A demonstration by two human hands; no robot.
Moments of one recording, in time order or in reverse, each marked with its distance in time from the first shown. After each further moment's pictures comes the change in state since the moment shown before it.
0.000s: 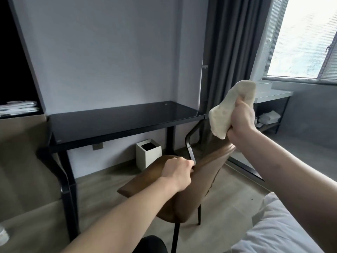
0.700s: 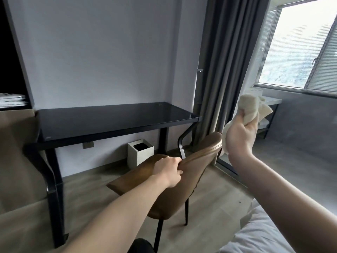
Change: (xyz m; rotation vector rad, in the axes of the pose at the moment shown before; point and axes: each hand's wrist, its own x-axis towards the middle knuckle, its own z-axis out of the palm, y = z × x) left_hand 0.017 -0.023 0.025 -0.192 0.048 -0.100; right_hand -0.016 0.029 -0.021 -0.200 0.180 -0.417
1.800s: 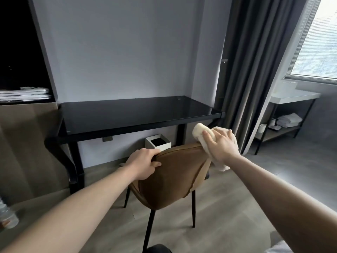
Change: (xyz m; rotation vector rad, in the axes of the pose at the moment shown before) left_hand 0.004 -0.152 -0.042 -0.034 -0.063 -0.088; right_hand 0.007 0.121 0.093 -0.898 -0.751 -0.181
